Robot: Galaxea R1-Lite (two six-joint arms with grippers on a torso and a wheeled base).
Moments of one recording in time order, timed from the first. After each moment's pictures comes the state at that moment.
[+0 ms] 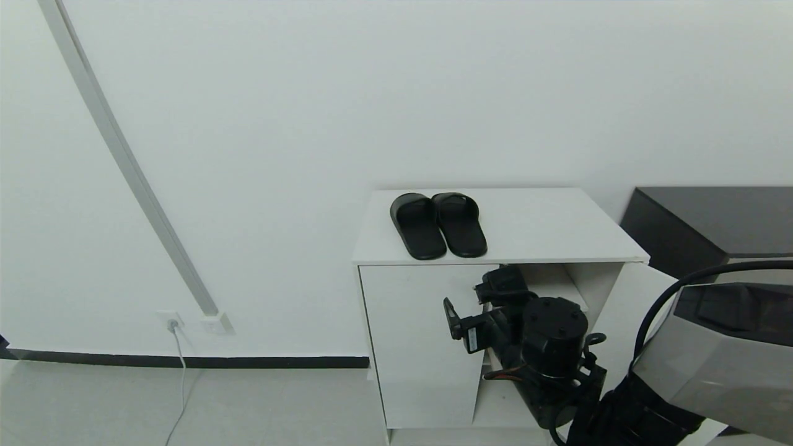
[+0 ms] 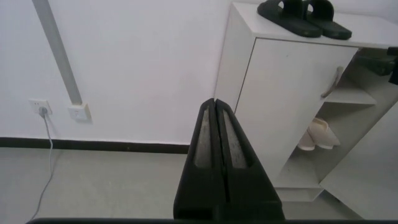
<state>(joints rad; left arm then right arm) 0.00 0.00 0.00 0.00 0.01 -0.09 0.80 2.16 -0.71 -1.42 -0.51 -0.08</state>
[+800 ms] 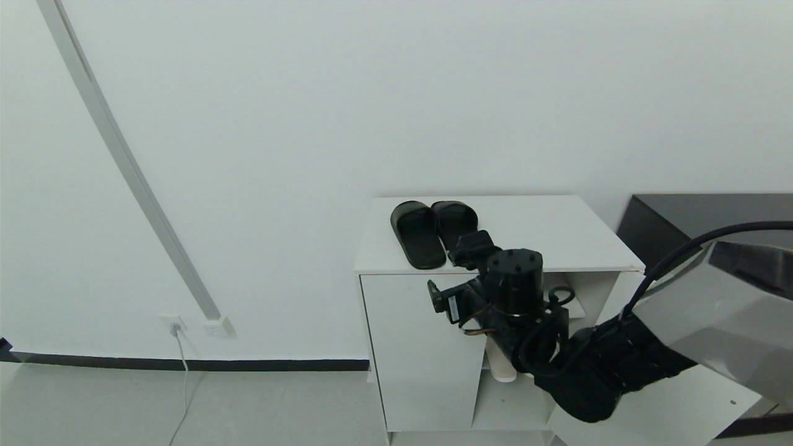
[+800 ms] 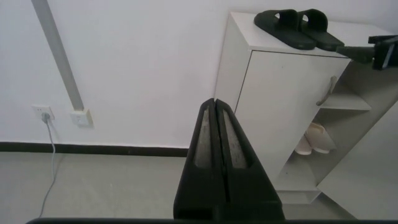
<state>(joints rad) 0.00 0.00 0.00 0.00 0.01 -0.09 0.76 2.14 -1.05 -0.93 -0.43 -0.04</state>
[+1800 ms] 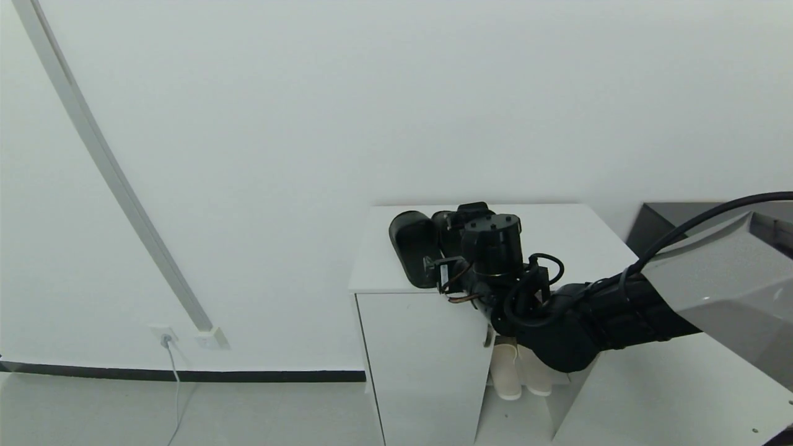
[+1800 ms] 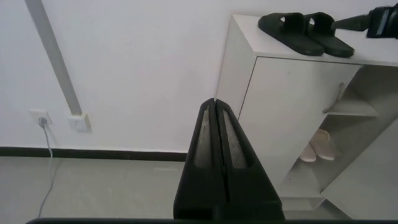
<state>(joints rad) 0.00 0.00 0.00 0.00 0.00 -0.09 0.76 2.14 -1.28 -0.63 -0.50 0.13</state>
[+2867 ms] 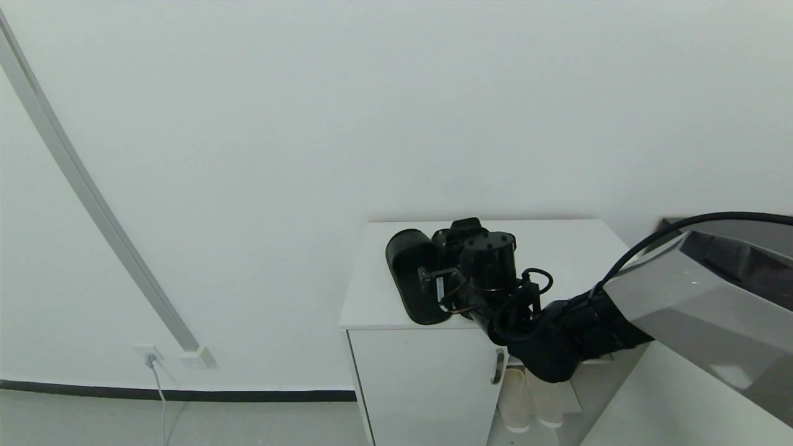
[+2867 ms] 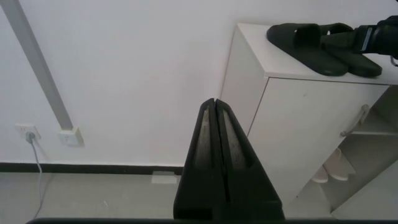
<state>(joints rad) 0.00 0.00 0.00 0.00 0.01 -0.09 0.73 2.23 -1.26 -0.76 -0.42 0.10</state>
